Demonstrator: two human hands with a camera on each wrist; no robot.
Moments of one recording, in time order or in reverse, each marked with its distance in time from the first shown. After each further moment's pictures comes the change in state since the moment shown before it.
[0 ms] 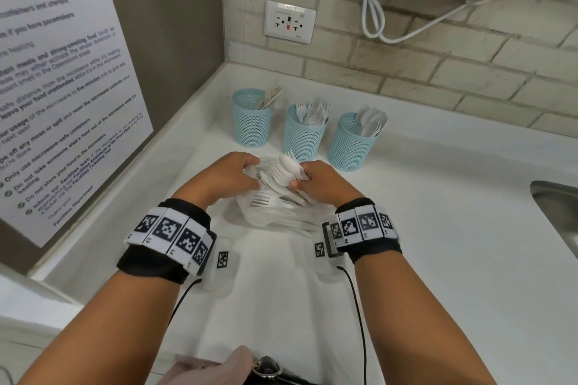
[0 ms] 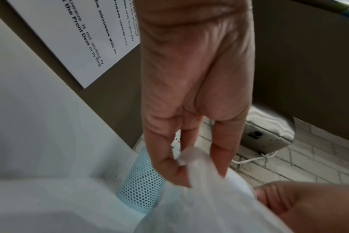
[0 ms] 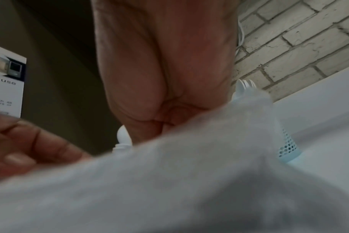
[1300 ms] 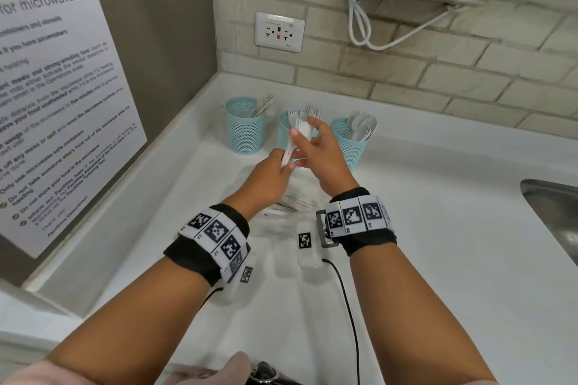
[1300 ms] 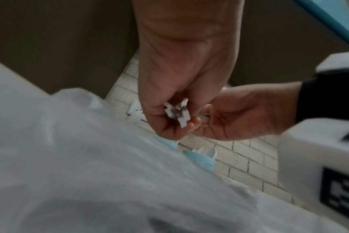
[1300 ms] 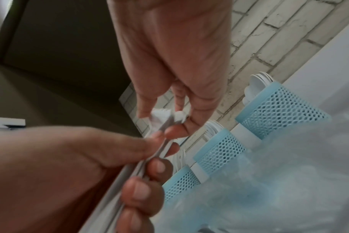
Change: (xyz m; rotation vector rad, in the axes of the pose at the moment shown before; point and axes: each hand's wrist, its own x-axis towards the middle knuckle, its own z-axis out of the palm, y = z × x) left_hand 0.011 0.039 0.056 -0.014 0.141 0.281; right_hand 0.002 -0.028 -0.025 0.862 0.413 -0.024
